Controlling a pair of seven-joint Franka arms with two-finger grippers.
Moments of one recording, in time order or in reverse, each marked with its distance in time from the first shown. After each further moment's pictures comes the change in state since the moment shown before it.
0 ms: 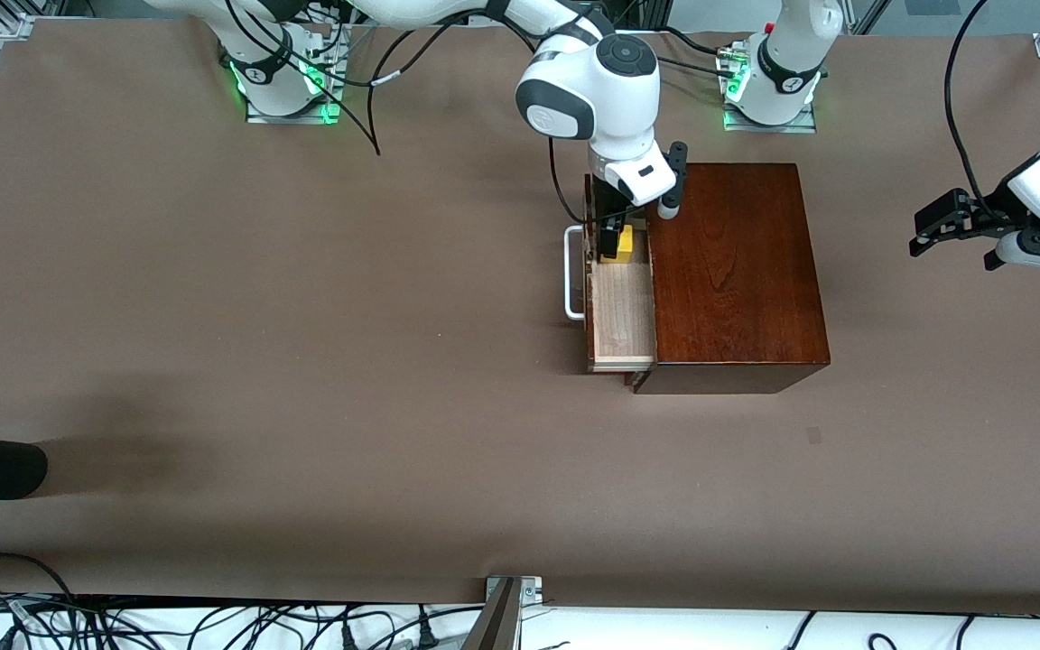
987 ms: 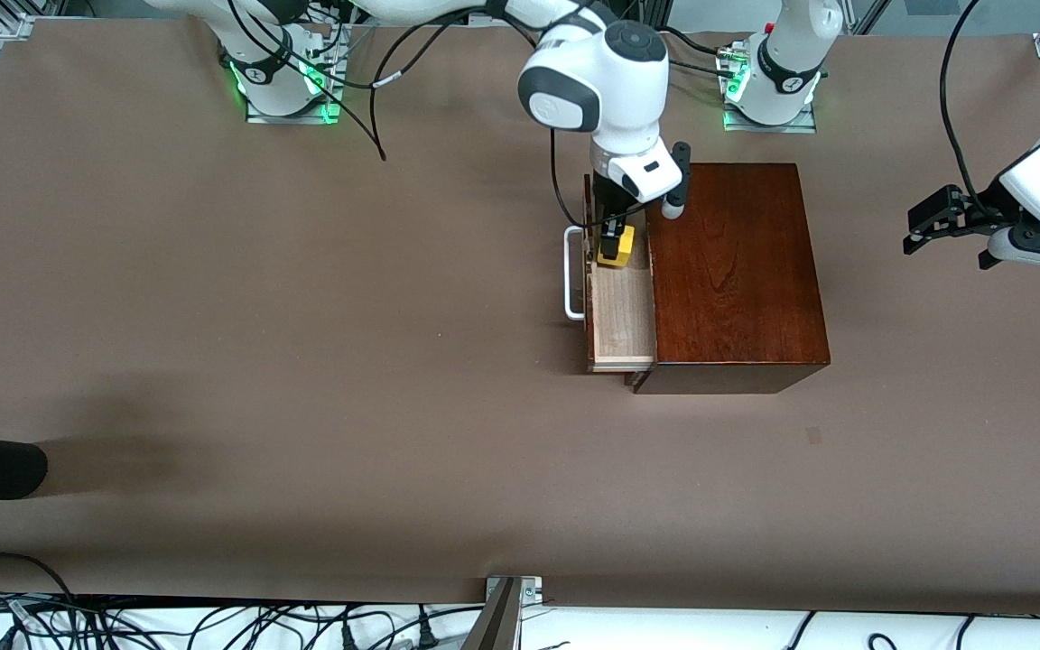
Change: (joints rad) left arm -0.010 0.000 -0.016 0.020 0.000 -0.009 -0.005; right arm 0.002 -0.004 0.001 0.125 -0.044 -0.124 -0.005
